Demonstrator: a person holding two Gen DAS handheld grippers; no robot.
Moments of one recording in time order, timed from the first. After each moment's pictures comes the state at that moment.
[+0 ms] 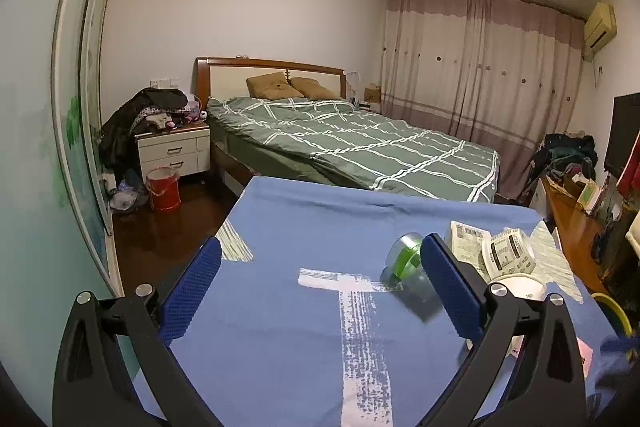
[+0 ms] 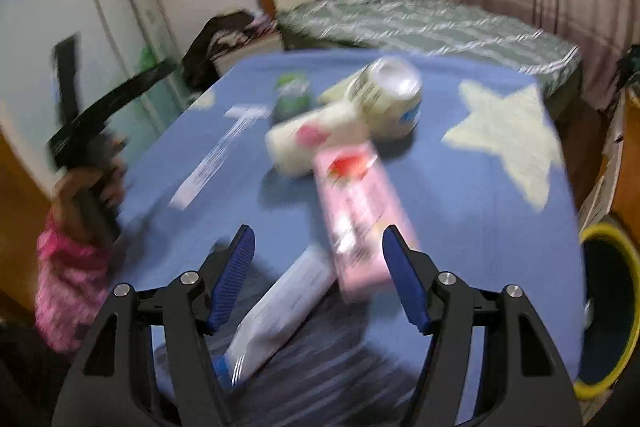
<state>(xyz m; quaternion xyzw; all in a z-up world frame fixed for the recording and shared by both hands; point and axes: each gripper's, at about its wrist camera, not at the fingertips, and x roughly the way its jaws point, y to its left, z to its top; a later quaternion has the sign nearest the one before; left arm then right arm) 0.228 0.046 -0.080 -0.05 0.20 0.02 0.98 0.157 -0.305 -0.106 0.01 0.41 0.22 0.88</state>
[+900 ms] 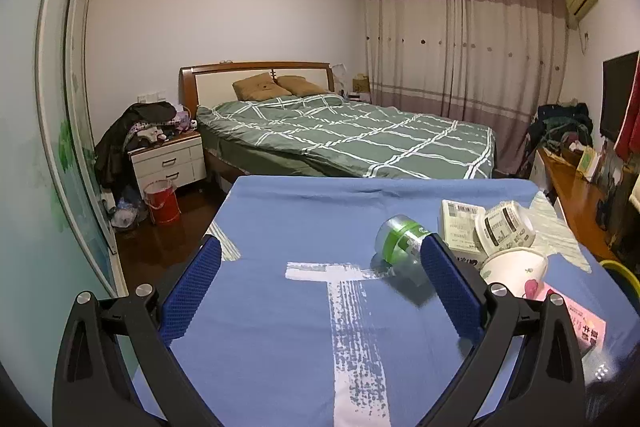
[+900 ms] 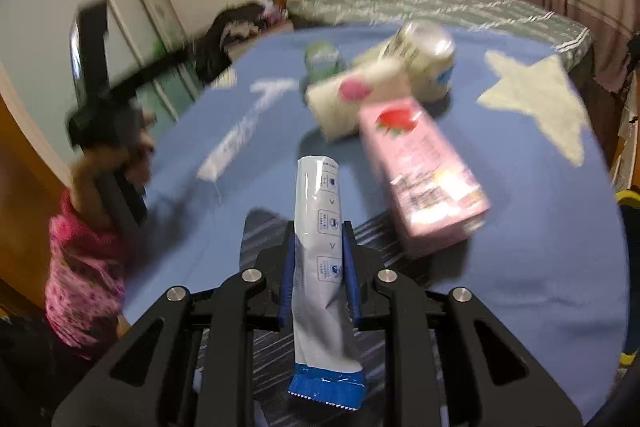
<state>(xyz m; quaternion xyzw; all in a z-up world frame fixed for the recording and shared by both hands) 0.229 0.021 -0.087 0.00 0.21 0.01 0.98 0.145 -0.291 -0.120 0.04 0.40 0.23 0.88</state>
